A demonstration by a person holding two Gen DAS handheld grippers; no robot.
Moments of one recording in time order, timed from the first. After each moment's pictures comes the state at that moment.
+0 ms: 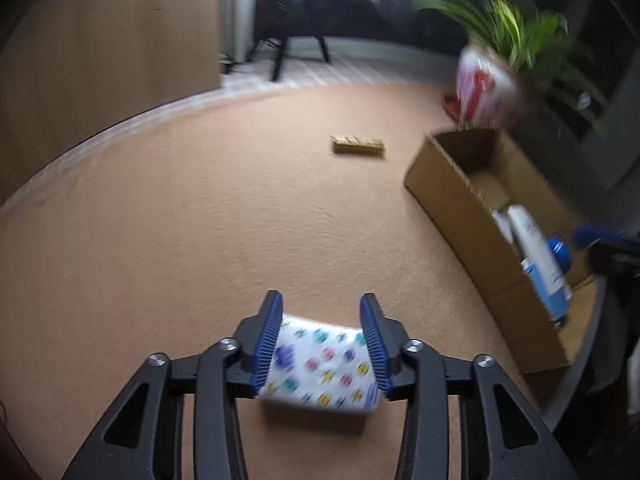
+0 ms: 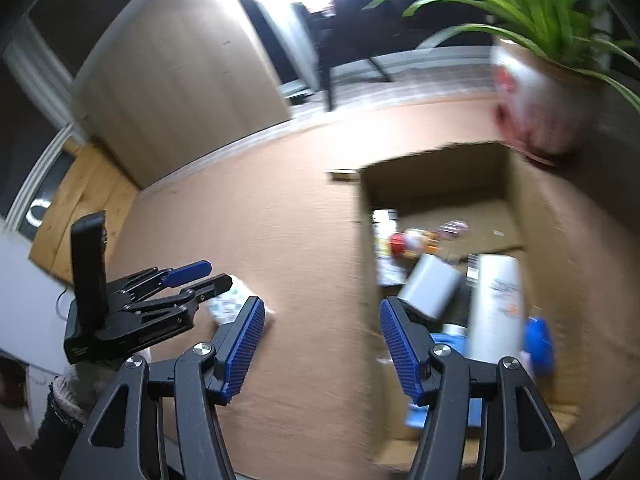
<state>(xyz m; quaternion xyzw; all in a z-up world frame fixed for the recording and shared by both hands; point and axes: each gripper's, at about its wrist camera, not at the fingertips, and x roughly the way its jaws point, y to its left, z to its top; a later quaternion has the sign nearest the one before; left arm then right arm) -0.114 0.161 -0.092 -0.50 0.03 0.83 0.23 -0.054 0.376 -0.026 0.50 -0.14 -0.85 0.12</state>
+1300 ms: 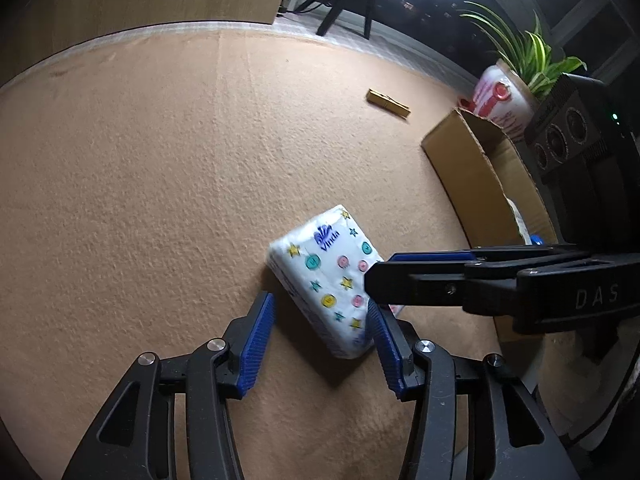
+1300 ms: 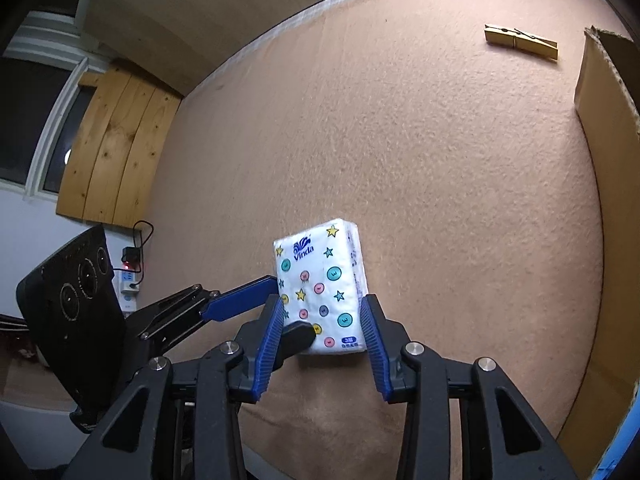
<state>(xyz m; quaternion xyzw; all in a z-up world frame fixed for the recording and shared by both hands) -0.078 0.110 -0.133 -0.56 -0.08 0.79 0.23 -0.124 0.278 -0.119 0.63 -0.18 -0.71 0.26</state>
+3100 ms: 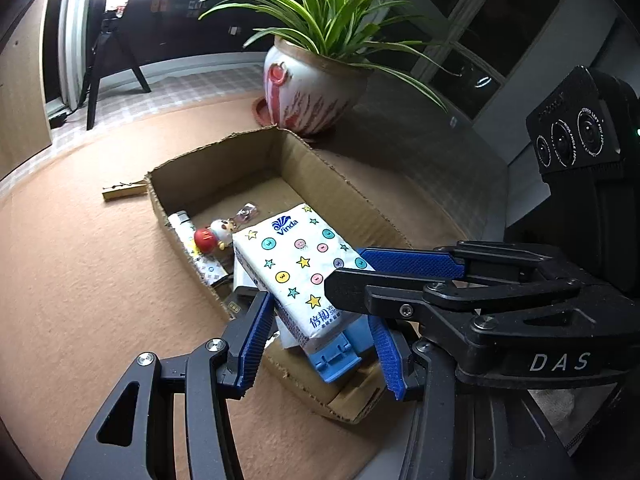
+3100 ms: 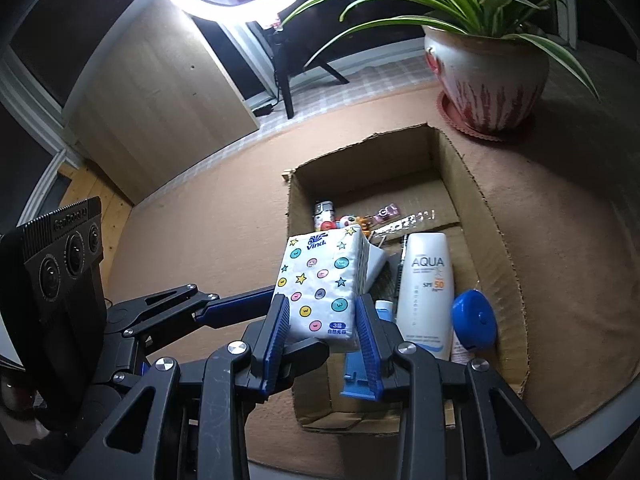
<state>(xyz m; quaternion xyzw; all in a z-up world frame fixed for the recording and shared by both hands) -0.059 0.333 -0.045 -0.49 0.02 0.77 0.41 -0.026 0.451 -0.027 0.50 -0.18 -0.84 0.09</state>
